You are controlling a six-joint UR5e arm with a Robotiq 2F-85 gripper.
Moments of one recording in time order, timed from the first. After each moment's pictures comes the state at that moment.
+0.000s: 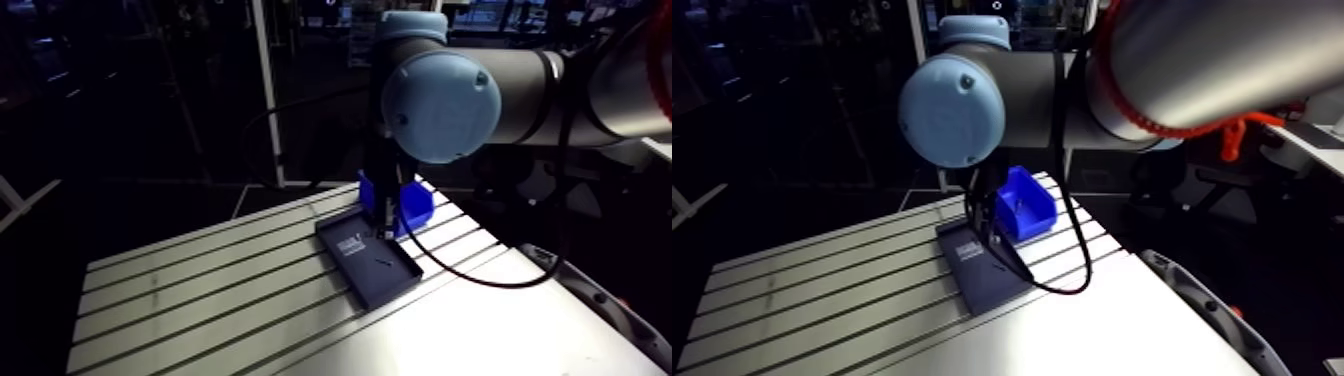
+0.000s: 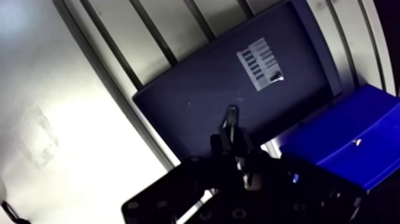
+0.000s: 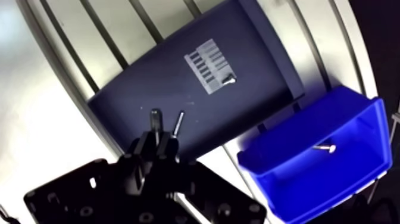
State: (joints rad) arm -0.48 -1.37 1.98 -2.14 -1.57 -3.11
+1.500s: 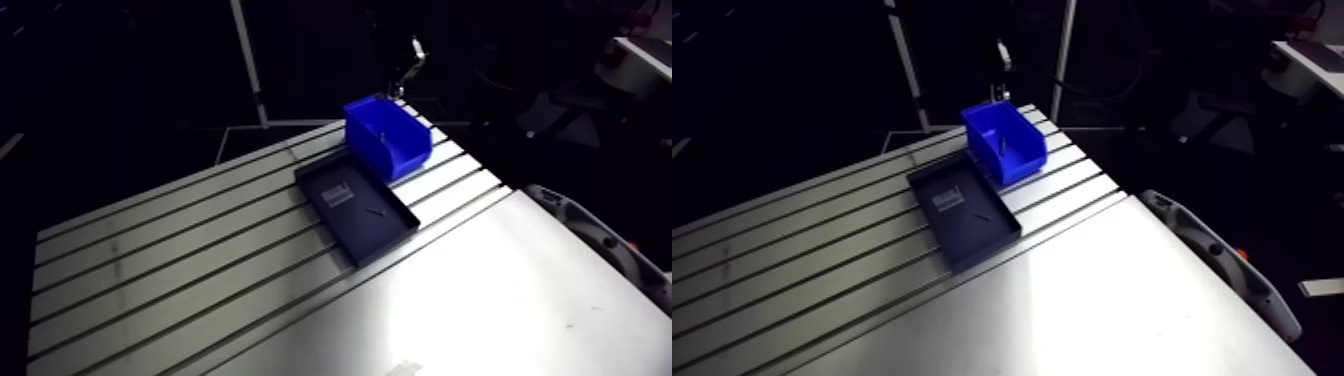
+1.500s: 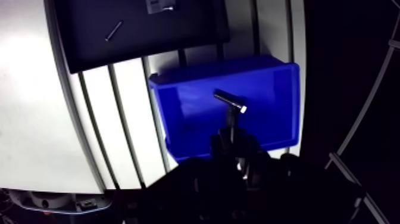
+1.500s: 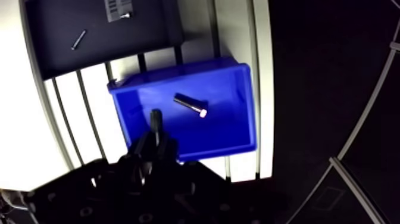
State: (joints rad) arm -0.54 -1.13 1.54 -1.99 -1.62 -3.57
